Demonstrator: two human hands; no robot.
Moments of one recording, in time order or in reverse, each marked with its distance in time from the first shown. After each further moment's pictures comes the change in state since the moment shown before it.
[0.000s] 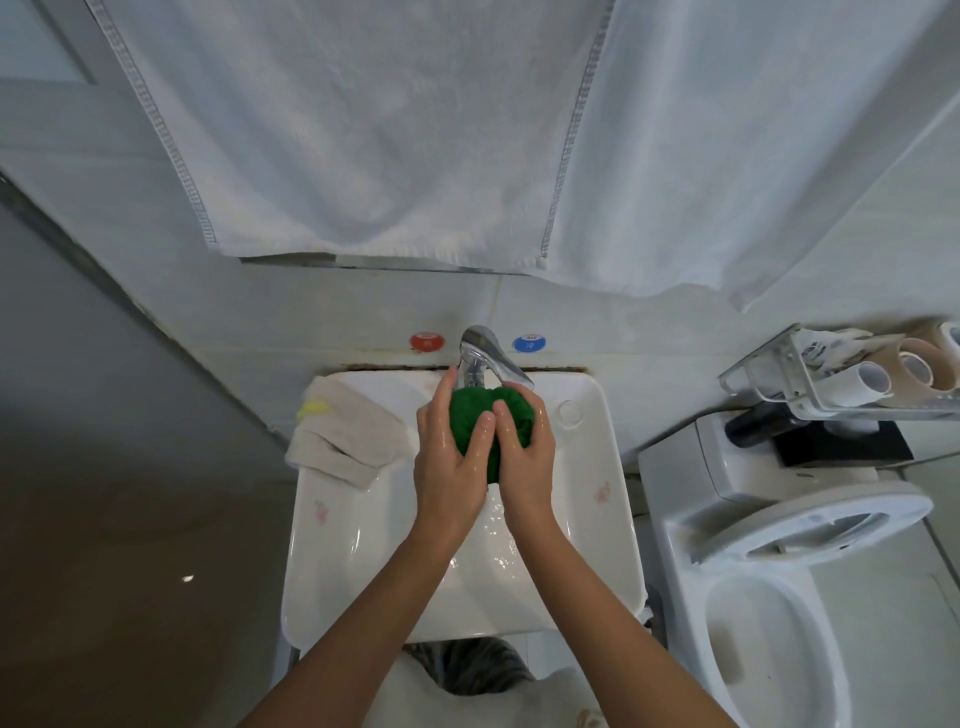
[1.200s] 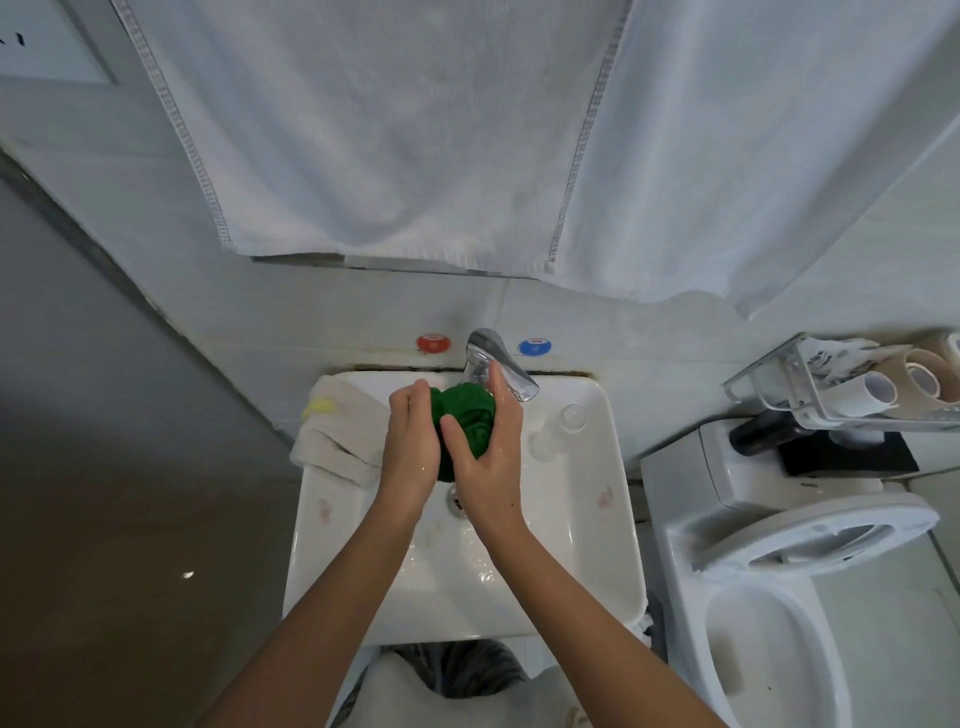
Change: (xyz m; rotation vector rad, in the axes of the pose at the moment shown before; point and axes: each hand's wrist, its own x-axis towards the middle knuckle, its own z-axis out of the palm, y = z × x) left_hand 0.032 0.007 -0.030 -0.045 0.045 -0.354; right_hand -0.013 0.000 0.029 -0.210 -0.100 -0.226
